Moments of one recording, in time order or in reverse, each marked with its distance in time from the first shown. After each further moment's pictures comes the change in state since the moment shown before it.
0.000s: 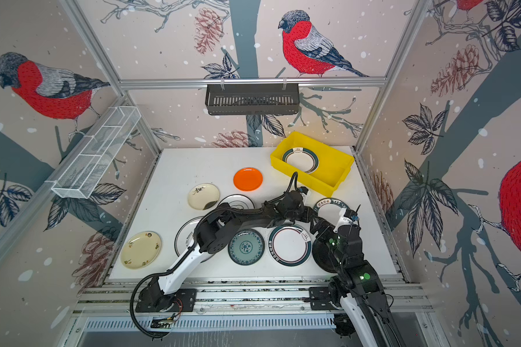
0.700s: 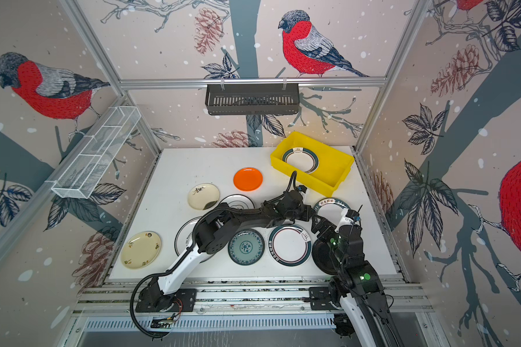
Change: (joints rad) left arm 0.002 -0.026 -0.025 0.010 -0.059 -0.009; right arm -0.019 -0.003 -0.002 -0.002 0.006 0.005
